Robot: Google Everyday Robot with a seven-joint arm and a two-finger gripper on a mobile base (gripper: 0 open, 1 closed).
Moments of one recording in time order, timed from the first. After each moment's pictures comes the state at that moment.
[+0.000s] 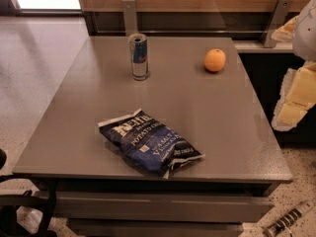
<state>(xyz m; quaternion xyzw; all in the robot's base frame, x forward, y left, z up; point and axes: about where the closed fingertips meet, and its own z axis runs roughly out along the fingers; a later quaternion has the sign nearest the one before) 0.438 -0.214 0.985 -0.60 0.78 -0.05 0.17</state>
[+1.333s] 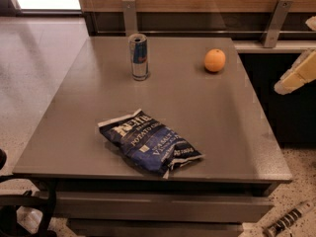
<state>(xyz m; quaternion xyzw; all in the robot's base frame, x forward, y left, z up) 0.540 -0.298 0.966 -0.47 0.81 -0.01 0.34</state>
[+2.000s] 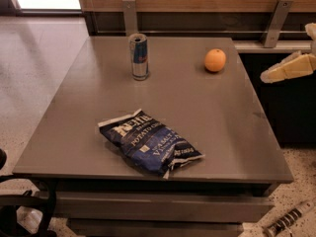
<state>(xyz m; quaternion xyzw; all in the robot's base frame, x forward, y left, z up) 0.595 -0.321 0.945 -0.37 0.79 0.04 0.49</state>
